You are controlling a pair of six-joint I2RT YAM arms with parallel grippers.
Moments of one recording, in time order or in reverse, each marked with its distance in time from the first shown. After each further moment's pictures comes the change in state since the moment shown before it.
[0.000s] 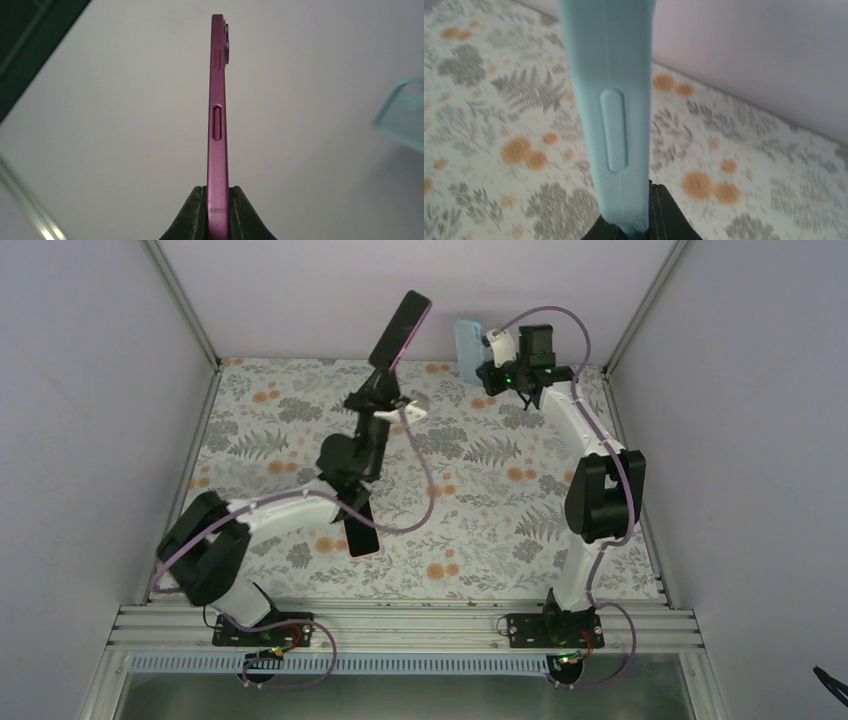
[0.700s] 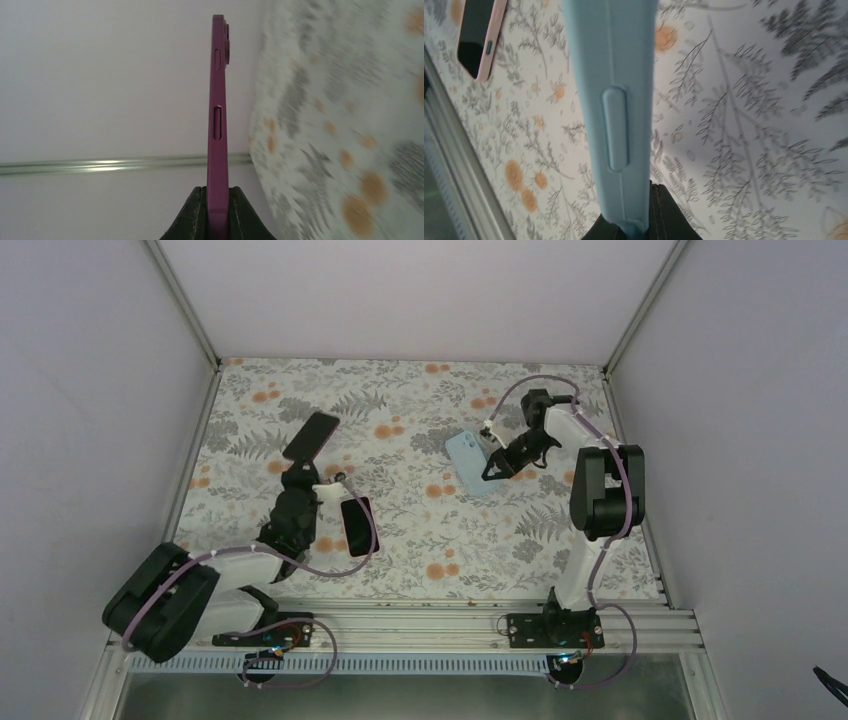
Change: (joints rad) left arm 0.245 -0.441 -0.765 -0.217 -0.089 0.295; right arm -0.108 0.021 -0.266 -0.687 -0.267 -0.469
